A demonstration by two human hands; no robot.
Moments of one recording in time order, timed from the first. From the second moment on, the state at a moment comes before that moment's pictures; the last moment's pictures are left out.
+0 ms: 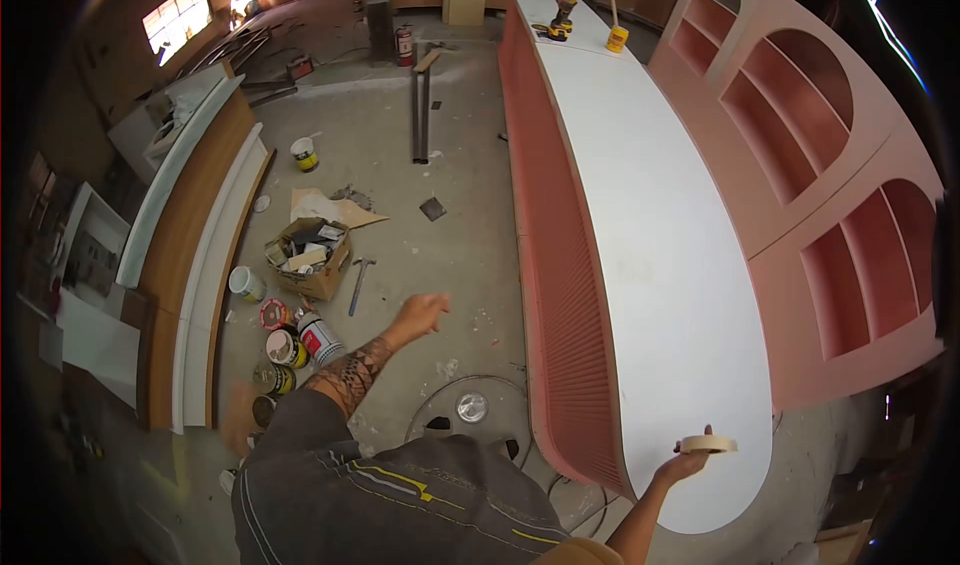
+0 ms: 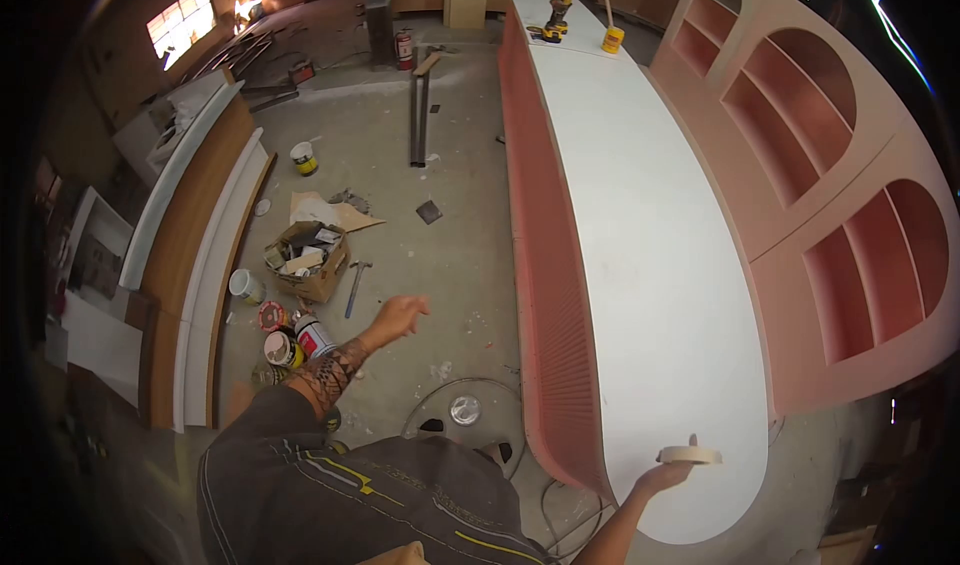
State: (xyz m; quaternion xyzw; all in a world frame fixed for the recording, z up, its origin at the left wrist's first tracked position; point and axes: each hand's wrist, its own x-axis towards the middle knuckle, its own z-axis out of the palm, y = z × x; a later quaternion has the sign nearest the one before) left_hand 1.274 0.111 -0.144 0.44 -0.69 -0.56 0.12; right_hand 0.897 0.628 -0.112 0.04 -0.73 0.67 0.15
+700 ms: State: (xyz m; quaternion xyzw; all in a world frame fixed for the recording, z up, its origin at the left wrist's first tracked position) left_hand 1.320 0.192 -0.053 0.18 -0.78 -0.54 0.26; right_hand 1.128 0.283 -0.094 0.30 -0.56 0.69 -0.34
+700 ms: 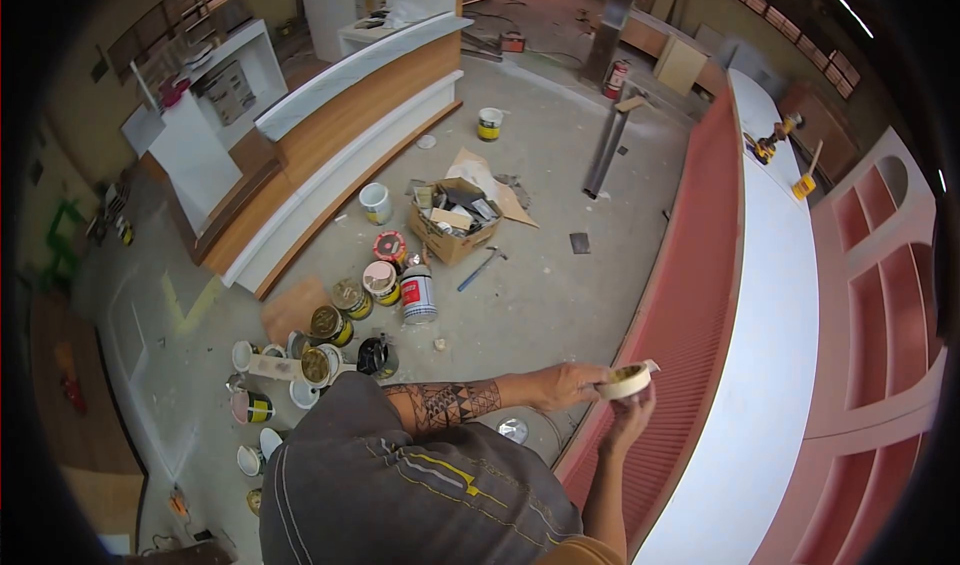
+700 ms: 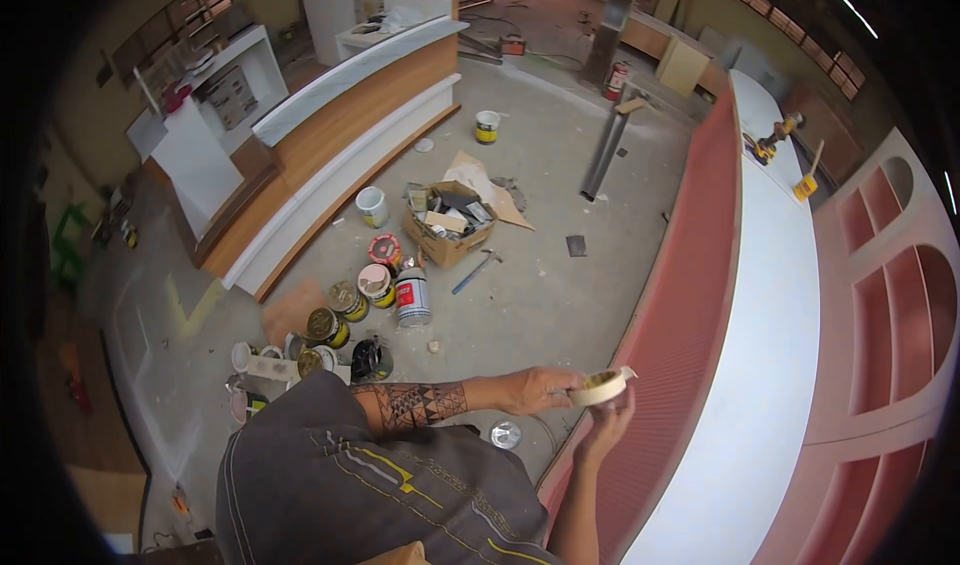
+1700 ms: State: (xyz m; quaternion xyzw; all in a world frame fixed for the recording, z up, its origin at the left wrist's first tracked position) left_hand 1.393 0.212 -0.067 0.18 -0.80 -0.53 0.21; right_hand 1.098 0.274 -0.082 0.43 -0.61 0.51 -0.43
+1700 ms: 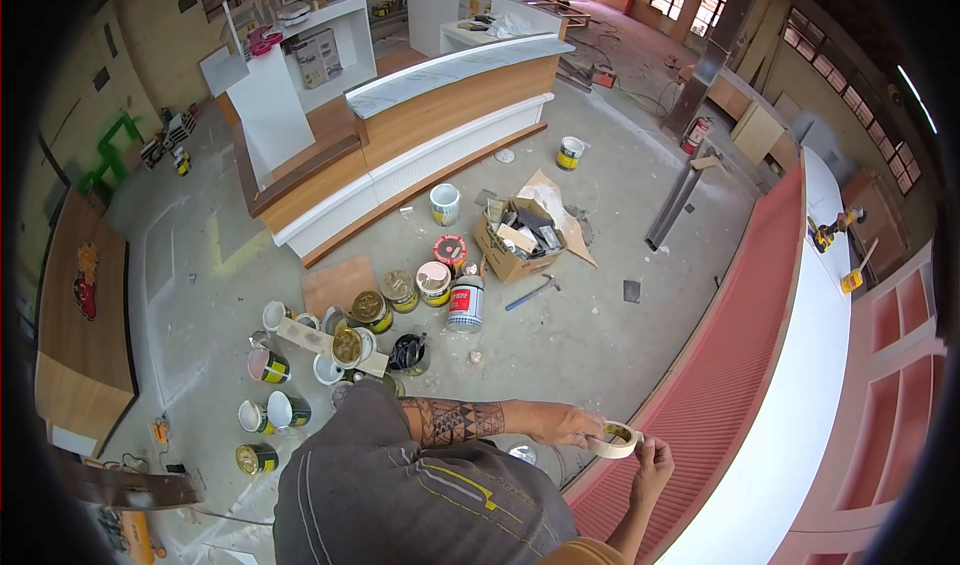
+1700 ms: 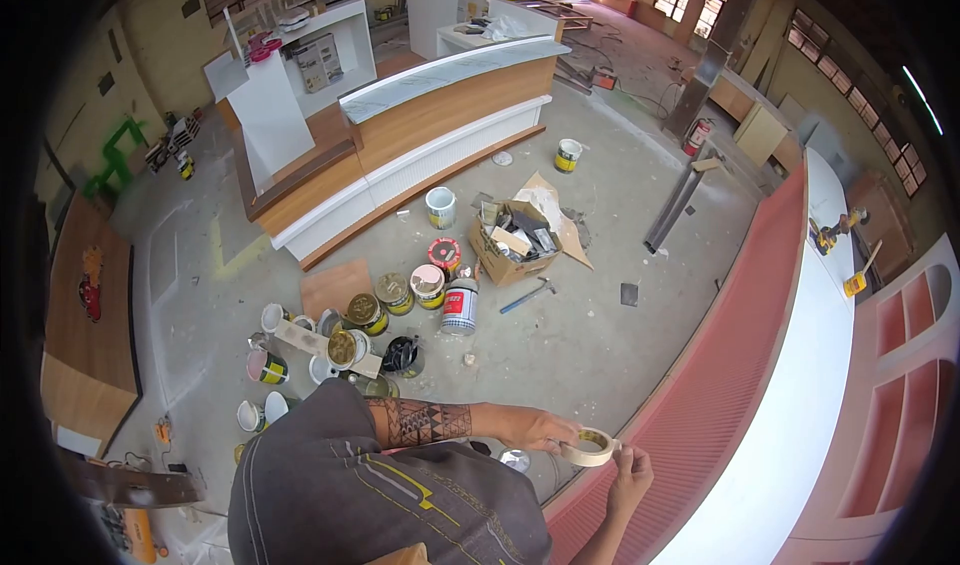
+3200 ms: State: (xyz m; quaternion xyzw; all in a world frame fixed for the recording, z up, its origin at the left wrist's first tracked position) left_hand 1.224 0.262 -0.035 -0.08 -0.86 -0.50 0.02; right_hand 1.046 0.486 -0.068 0.26 -0.79 0.54 -0.14
